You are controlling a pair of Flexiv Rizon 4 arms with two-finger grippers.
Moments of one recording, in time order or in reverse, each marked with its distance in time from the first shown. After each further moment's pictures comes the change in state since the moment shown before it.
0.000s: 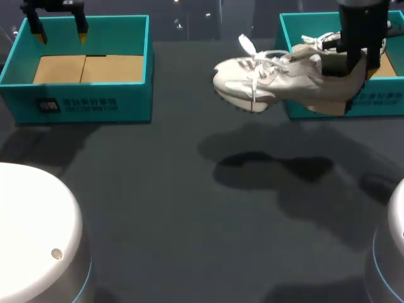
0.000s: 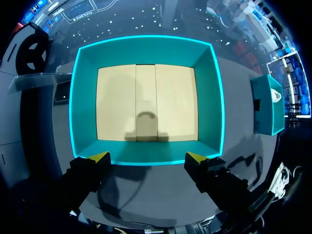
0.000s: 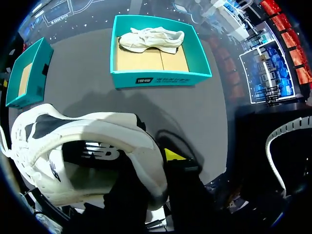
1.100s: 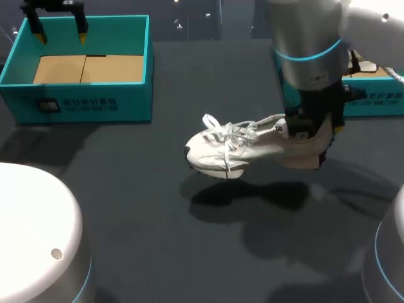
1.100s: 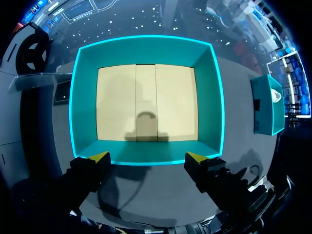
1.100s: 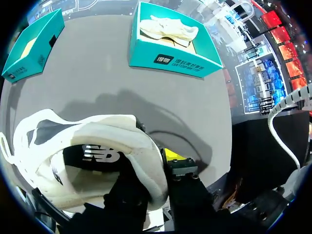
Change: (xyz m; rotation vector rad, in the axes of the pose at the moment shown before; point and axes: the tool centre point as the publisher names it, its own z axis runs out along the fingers) left arm 0.000 0.000 0.000 0.000 0.000 0.000; right arm 0.067 -0.076 0.050 -0.068 -0.073 -0.055
